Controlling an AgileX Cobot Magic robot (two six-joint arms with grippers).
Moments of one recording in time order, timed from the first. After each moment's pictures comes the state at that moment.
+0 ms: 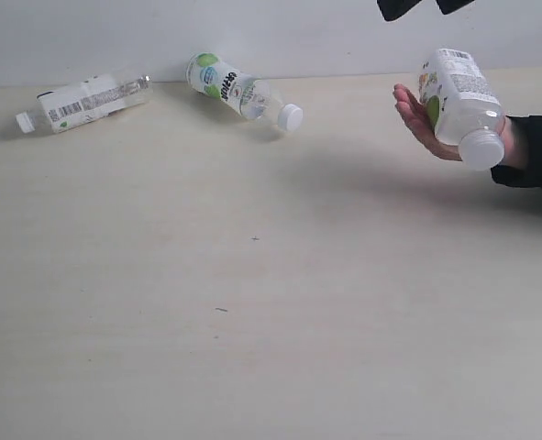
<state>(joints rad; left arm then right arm) -0.11 0.70 -0.29 -1.28 0.13 1.25 0.40 1.57 -1.56 0.33 1.14 -0.26</state>
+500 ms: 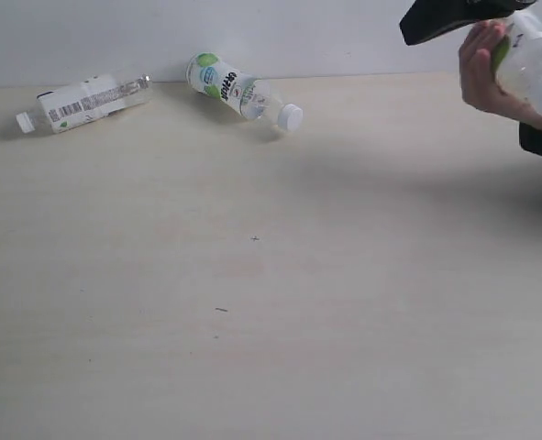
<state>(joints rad) -0.11 0.70 -0.29 -1.28 0.13 1.25 0.40 1.48 -1.35 0.42 0.97 -0.34</state>
